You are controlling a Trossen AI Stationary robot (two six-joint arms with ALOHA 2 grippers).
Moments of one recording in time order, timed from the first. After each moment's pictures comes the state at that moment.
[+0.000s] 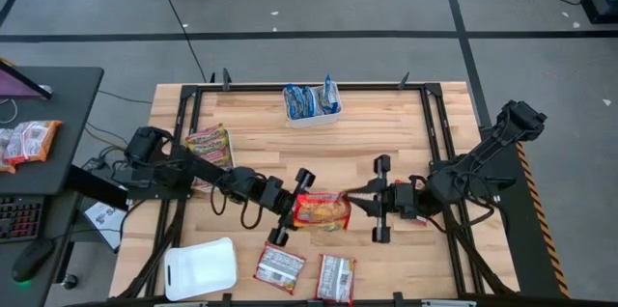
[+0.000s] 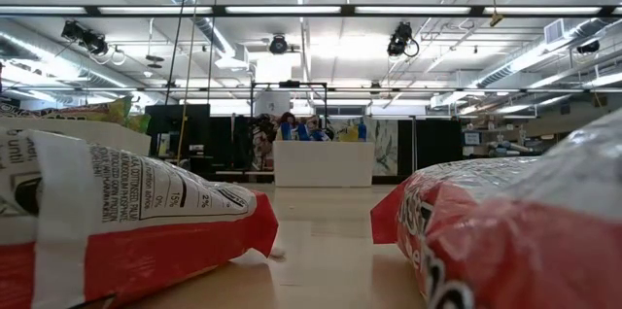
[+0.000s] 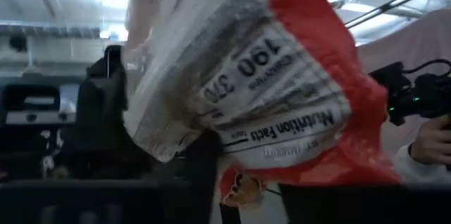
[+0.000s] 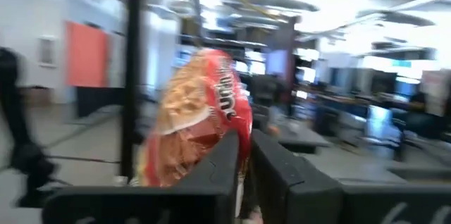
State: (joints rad) left arm -0.29 1.77 0.94 1.37 0.14 0.06; right arm 0.62 1.34 0.89 0.71 0.64 -0.27
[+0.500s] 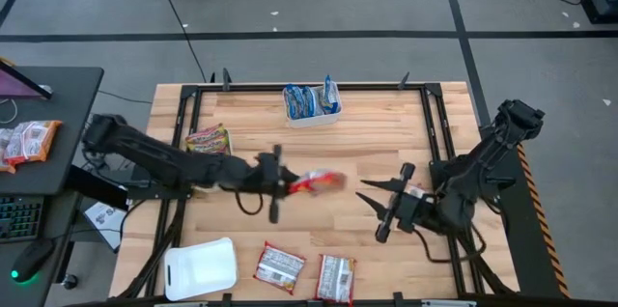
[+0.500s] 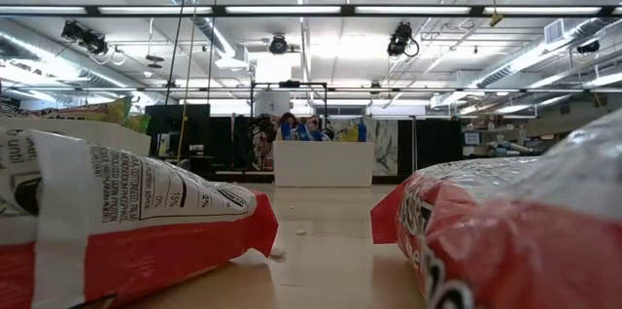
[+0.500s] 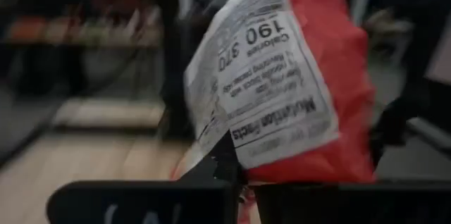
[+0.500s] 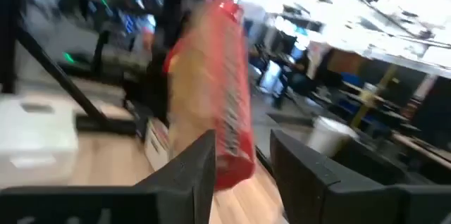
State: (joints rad) left arm -0.33 1.37 0.94 0.41 -0.30 -0.10; right arm 0.79 1.32 0.89 0.56 1.20 -0.46
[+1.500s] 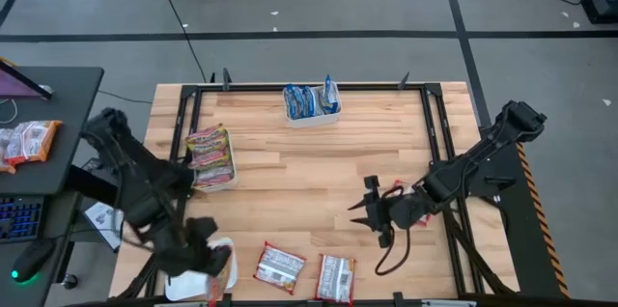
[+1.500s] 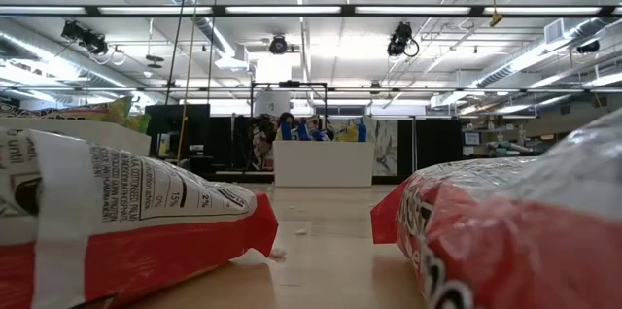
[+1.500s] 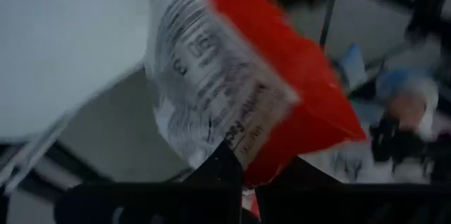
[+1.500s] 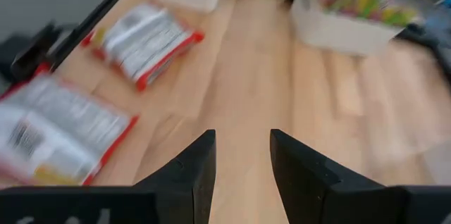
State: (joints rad) left arm -0.92 1.32 1.26 -0.78 -0.05 -2.25; right arm 0.60 1.32 0.82 -0.14 0.47 0.03
